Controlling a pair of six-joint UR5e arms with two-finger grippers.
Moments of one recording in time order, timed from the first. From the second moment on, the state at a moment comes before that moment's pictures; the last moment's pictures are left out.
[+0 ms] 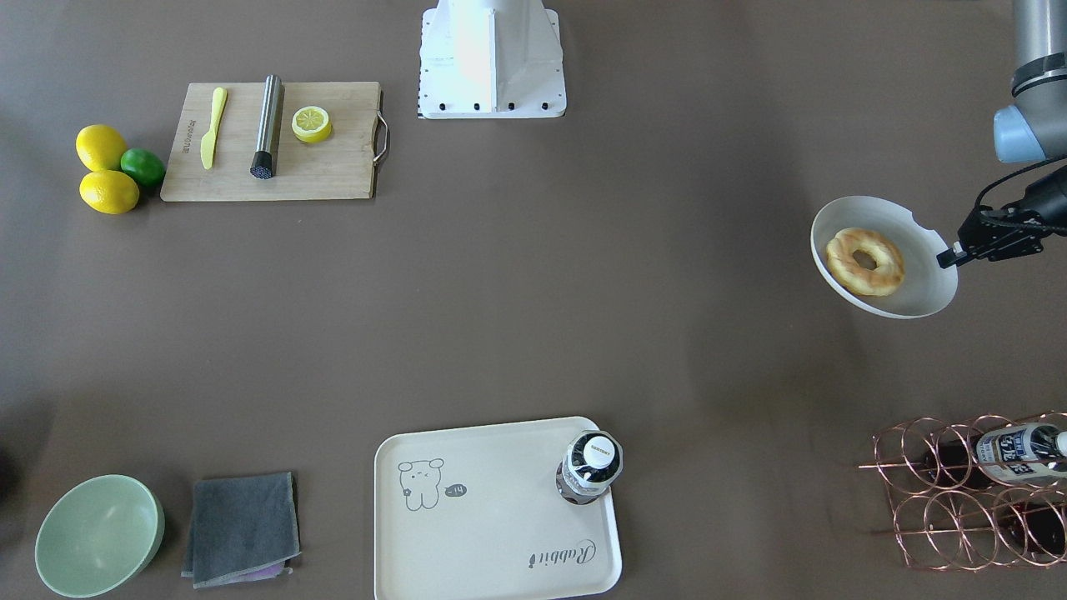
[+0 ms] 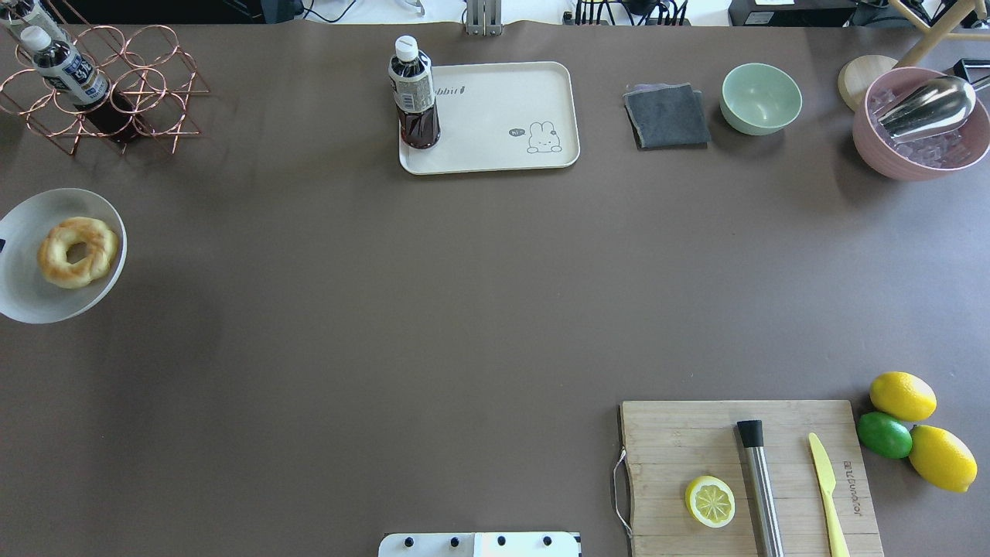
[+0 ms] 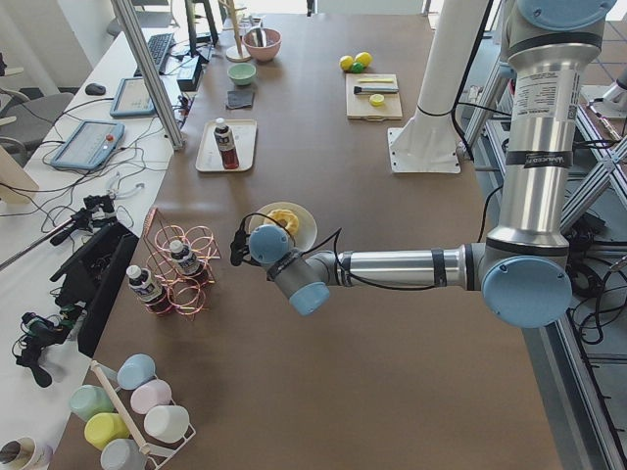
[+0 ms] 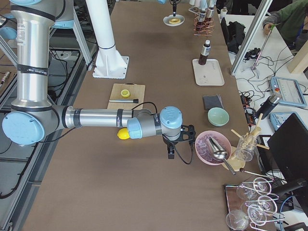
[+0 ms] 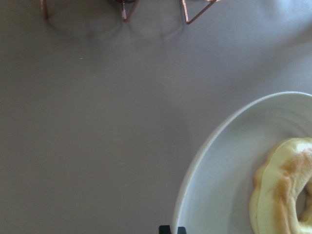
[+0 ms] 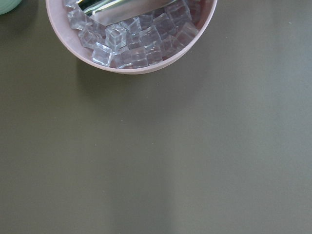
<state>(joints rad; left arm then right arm) -1.27 -1.60 -1.43 -2.52 -2.63 -0.75 1.50 -1.67 1.68 -1.37 2.41 0.21</state>
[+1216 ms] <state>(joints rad) -0.68 -1.92 -1.89 -2.01 -2.08 -1.40 1.12 -1.60 1.85 -1.09 2.40 1.00</state>
